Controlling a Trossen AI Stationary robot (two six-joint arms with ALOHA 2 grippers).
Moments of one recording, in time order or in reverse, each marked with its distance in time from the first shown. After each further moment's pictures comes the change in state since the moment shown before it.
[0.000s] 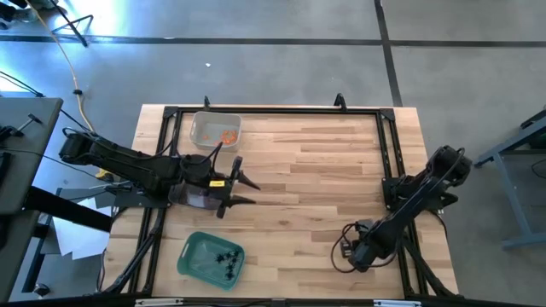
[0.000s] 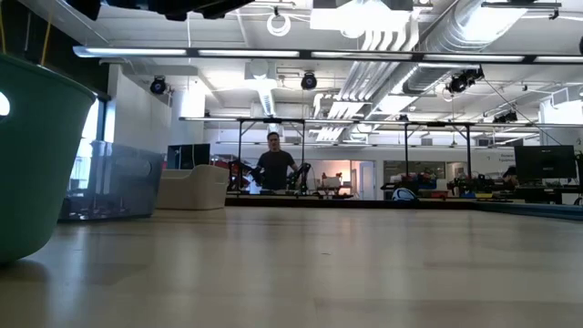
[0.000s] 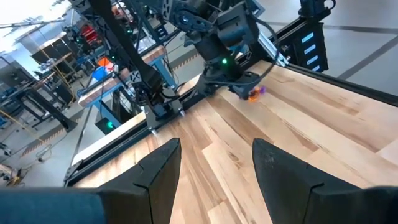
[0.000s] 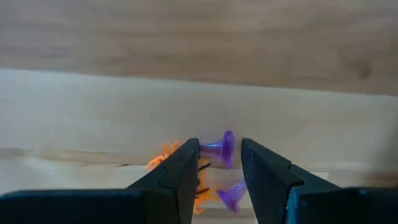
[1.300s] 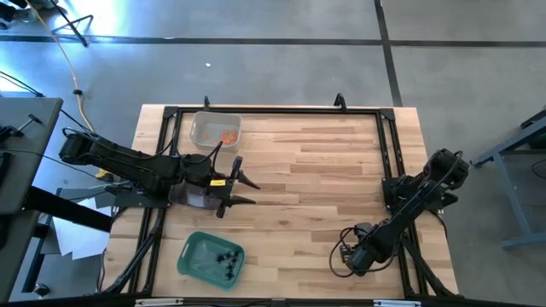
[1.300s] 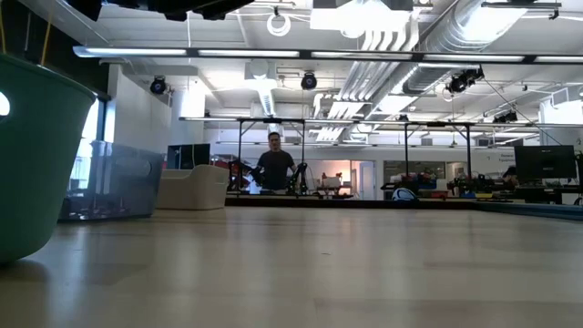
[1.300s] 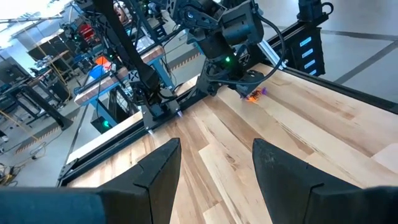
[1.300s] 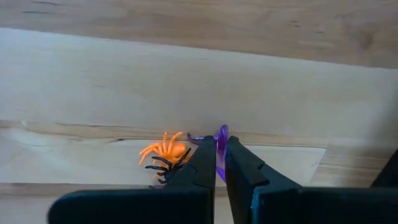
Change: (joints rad) left arm 0.000 0.000 0.000 0.001 0.012 -0.026; right arm 0.002 0.059 0.055 -0.038 -0.039 -0.028
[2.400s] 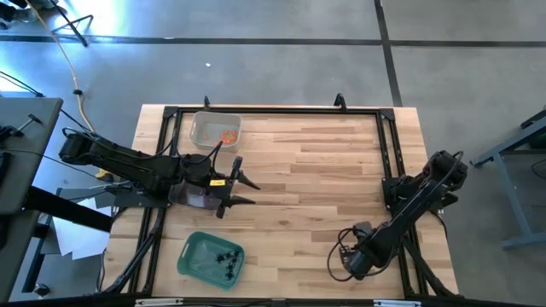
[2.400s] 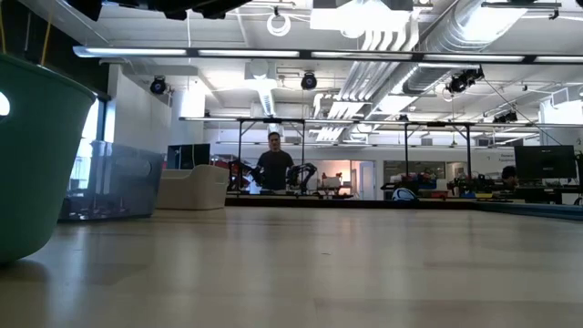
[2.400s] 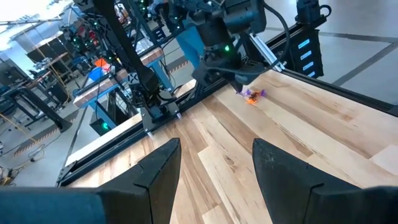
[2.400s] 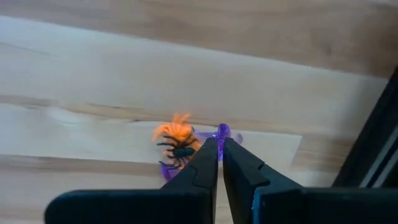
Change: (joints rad) left arm 0.000 0.000 0.000 0.006 0.007 0.000; right arm -0.002 0.002 0.174 -0.237 0.026 -0.061
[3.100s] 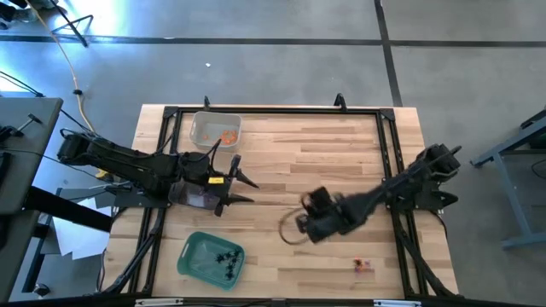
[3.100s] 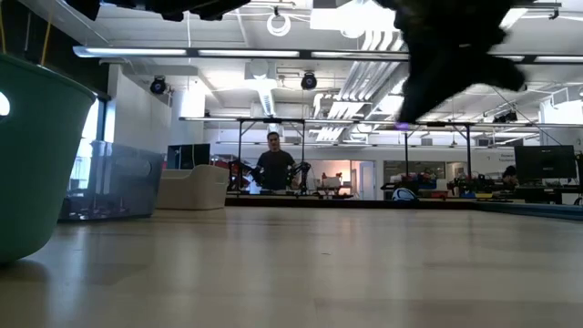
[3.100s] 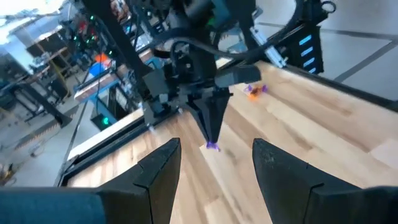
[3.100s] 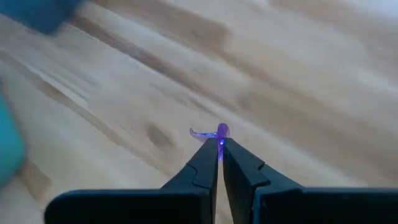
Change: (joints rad) left arm 0.026 -0.033 0.000 -0.051 0.013 0.000; right arm -0.377 -0.002 0.143 0.189 0.684 -0.806
